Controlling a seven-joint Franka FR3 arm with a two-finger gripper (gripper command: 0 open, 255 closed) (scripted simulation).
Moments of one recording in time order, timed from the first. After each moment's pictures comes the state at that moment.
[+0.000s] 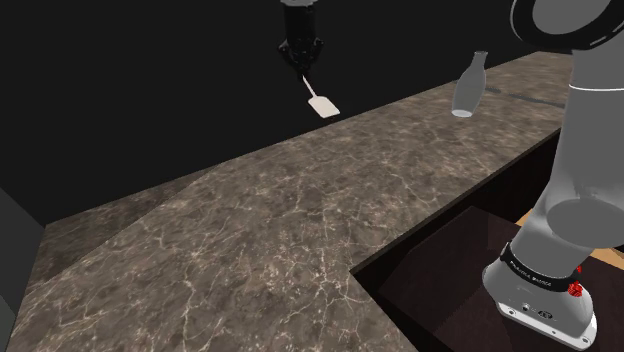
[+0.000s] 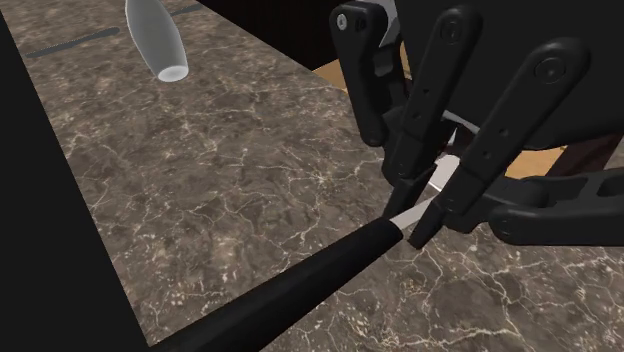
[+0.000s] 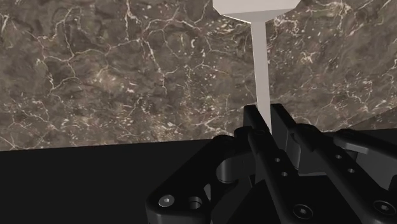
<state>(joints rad) 0.00 0.28 0.22 -1.23 -0.09 1.56 0.43</state>
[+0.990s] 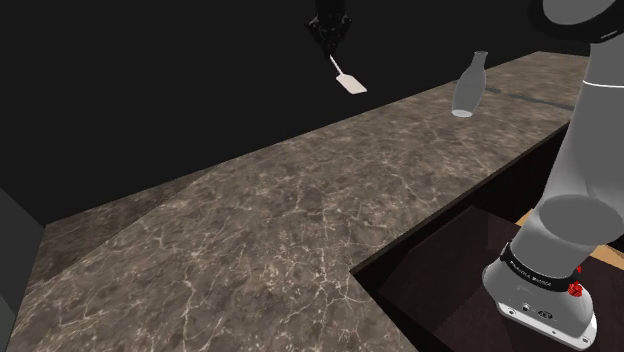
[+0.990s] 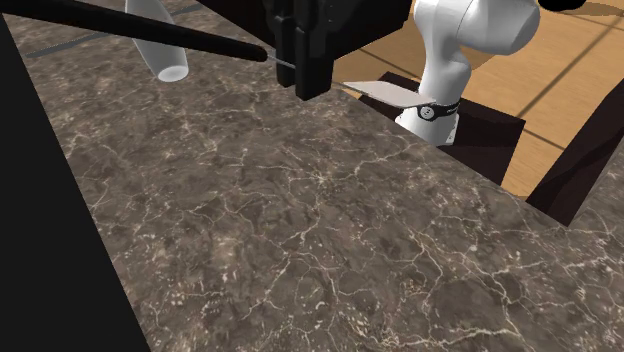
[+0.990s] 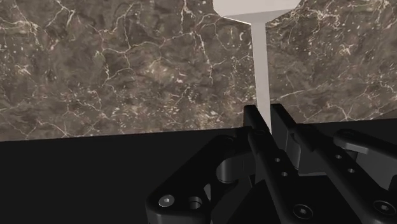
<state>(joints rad) -0.11 0.20 0.17 -1.22 -0.05 1.48 0.27</state>
